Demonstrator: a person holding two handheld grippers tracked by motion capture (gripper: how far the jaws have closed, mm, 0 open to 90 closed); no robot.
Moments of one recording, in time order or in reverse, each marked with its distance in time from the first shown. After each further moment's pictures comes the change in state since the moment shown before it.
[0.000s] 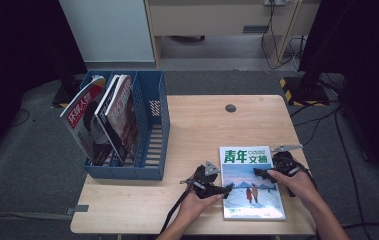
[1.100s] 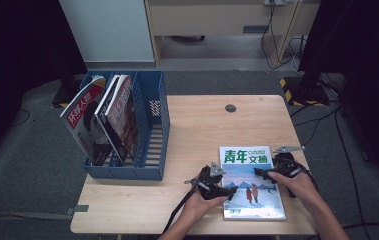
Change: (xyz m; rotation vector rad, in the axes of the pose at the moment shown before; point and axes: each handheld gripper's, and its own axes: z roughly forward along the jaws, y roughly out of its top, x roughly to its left) left arm -0.010 0.003 0.008 0.010 -0.023 0.024; right arm -0.001 -0.004 -0.003 -0.032 0.007 0.014
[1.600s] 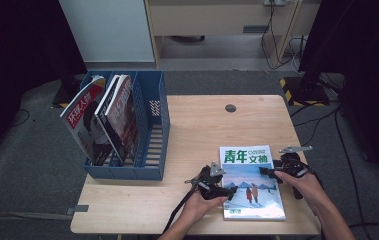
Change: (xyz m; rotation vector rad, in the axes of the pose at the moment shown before) left arm 0.000 0.000 0.000 0.000 -0.001 0.003; right arm -0.006 -0.003 -0.015 0.005 0.029 0.028
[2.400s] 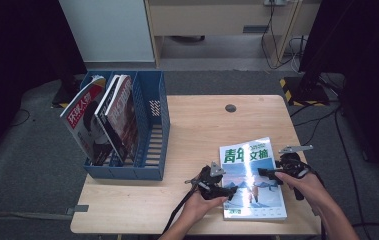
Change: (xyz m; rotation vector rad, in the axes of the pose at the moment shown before) left arm 0.000 0.000 0.000 0.000 0.002 0.002; right arm 0.018 0.008 -0.012 0.024 0.039 -0.054
